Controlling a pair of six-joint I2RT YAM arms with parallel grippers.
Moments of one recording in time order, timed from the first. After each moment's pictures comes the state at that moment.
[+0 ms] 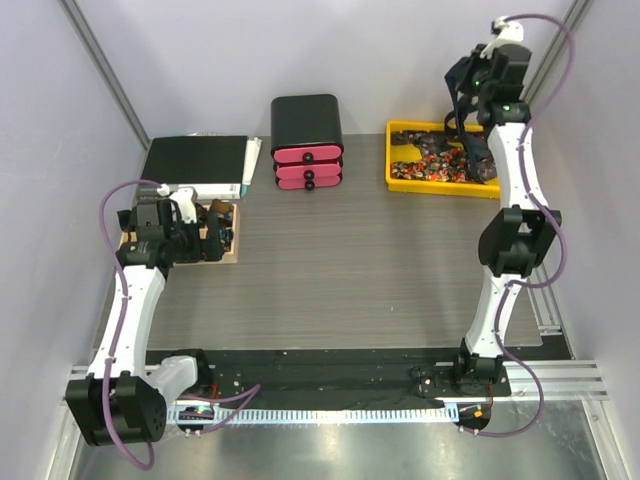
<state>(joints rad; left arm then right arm) 0.07 1.05 0.93 -0.73 0.18 0.00 -0.06 2.15 2.25 -0.21 -0.16 0.17</state>
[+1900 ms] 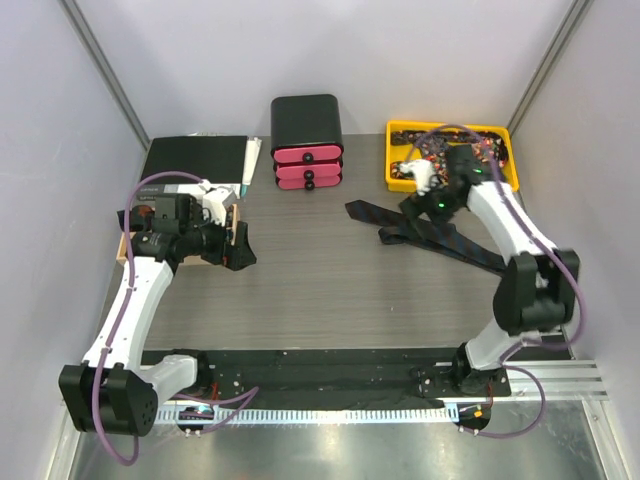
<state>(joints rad) -0.07 1.10 0.99 -0.77 0.54 0.16 0.05 1.59 1.35 -0.89 -0.36 -0.57</state>
